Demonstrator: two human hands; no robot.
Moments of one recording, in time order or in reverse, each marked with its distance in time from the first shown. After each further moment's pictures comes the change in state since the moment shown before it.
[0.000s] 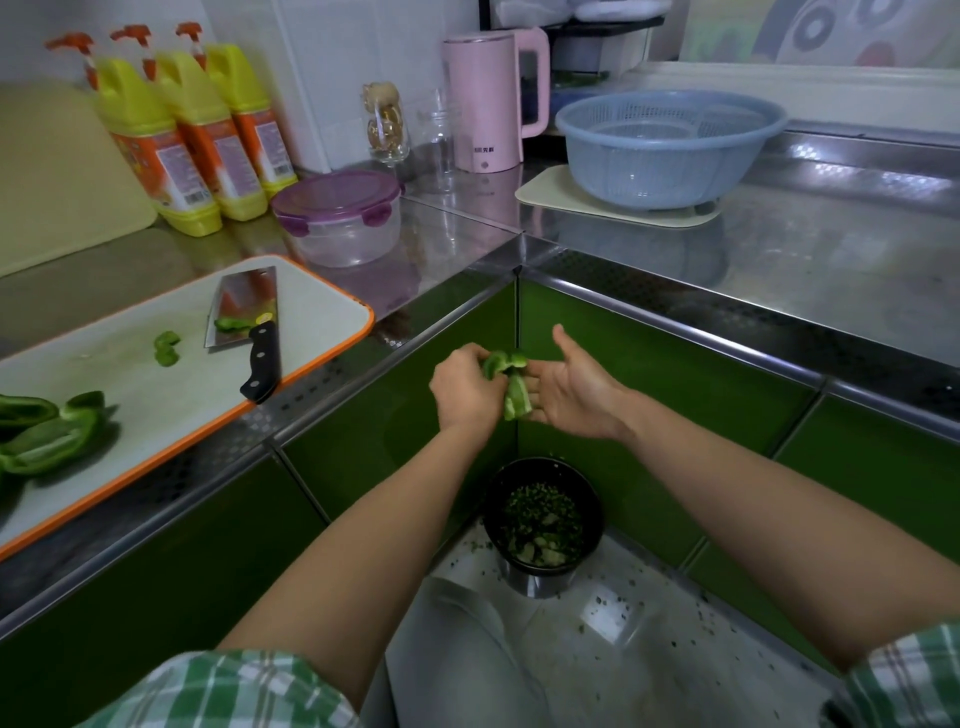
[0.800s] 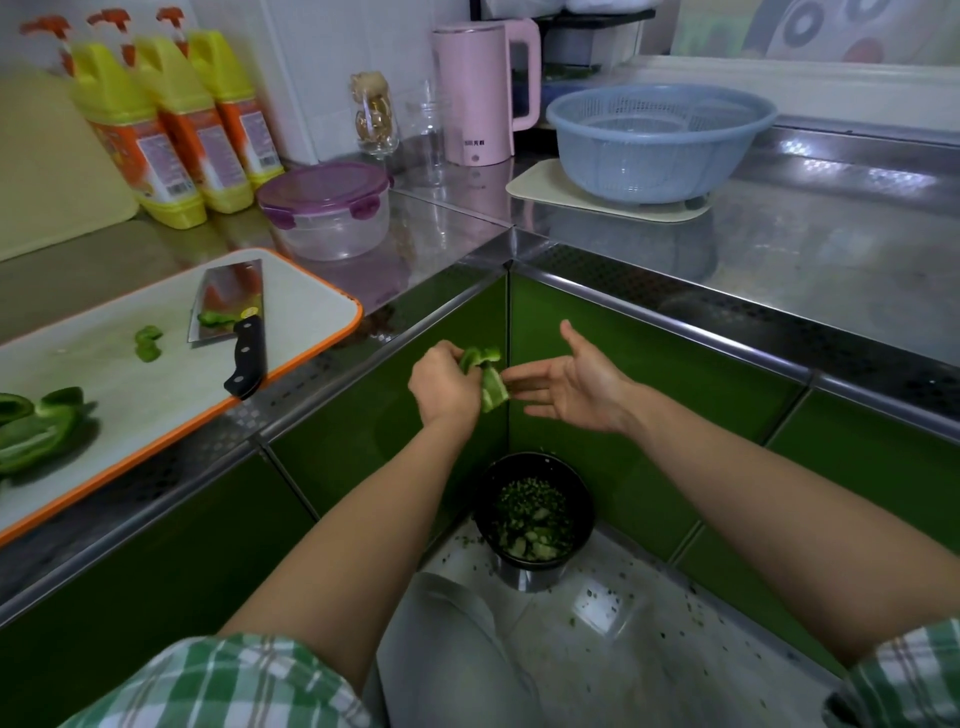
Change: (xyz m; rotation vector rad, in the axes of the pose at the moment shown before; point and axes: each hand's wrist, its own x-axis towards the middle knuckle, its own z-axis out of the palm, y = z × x) left_hand 0.004 -0.006 -0.001 -0.041 0.046 -0.095; right_hand -0.005 -0.001 -0.021 -0.049 0.062 0.050
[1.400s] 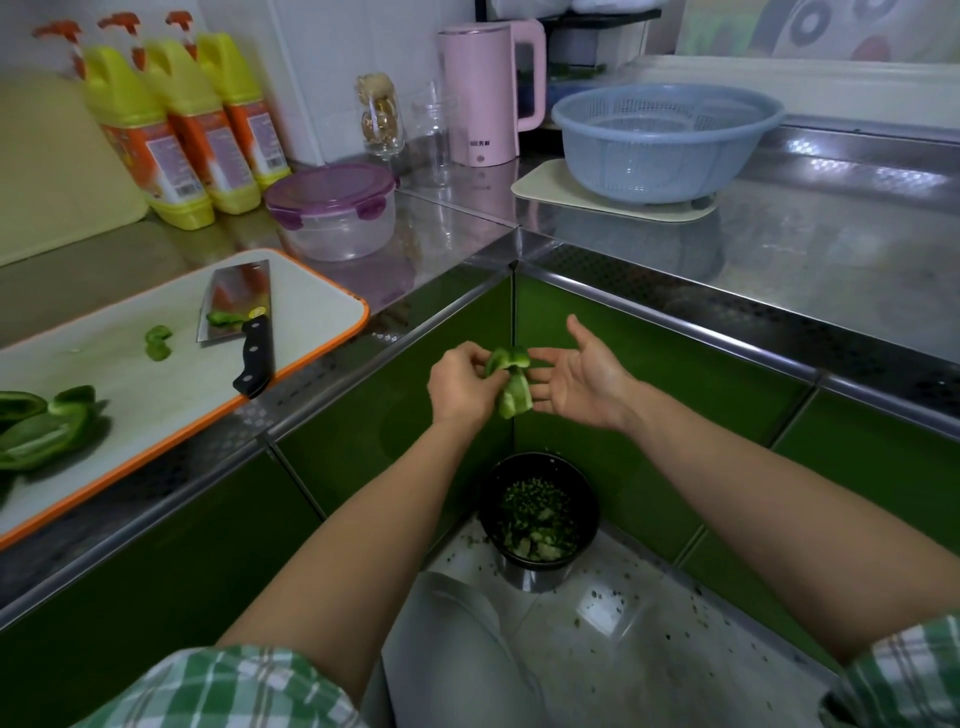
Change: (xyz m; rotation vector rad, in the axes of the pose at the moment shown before) left_hand -0.002 -0.002 0.003 -0.079 -0.120 0.086; right_hand 0.001 -0.005 0.007 0.272 0.004 -0.056
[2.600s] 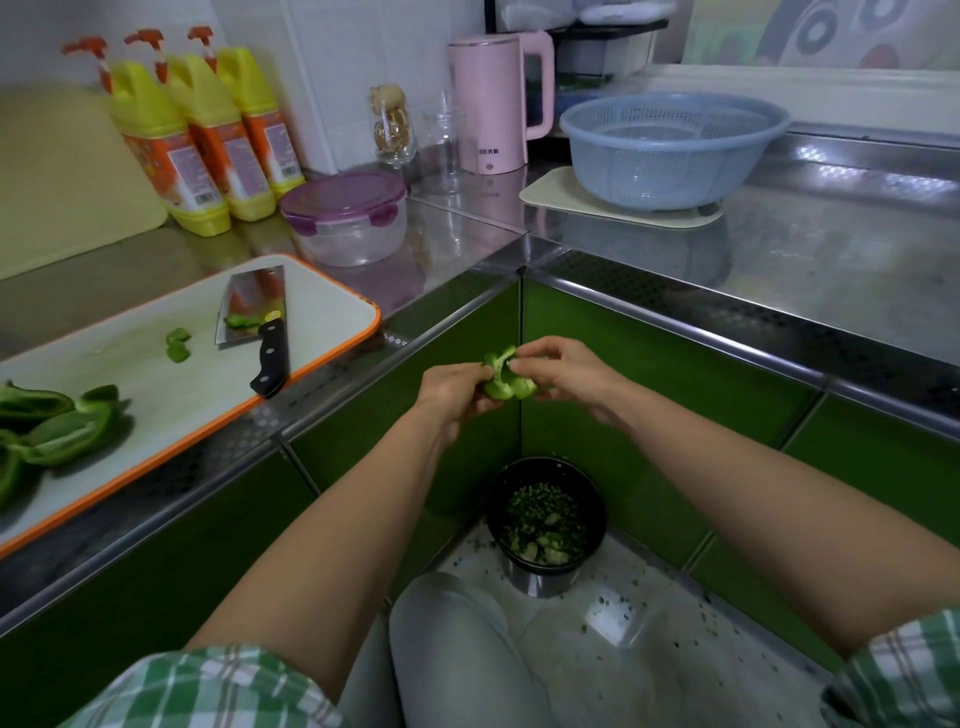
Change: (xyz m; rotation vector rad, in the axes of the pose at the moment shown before) left_hand 0.013 -0.013 -0.013 -0.752 -0.213 -0.452; right_hand -0.001 0.000 0.021 -0.702 0.280 -0.258
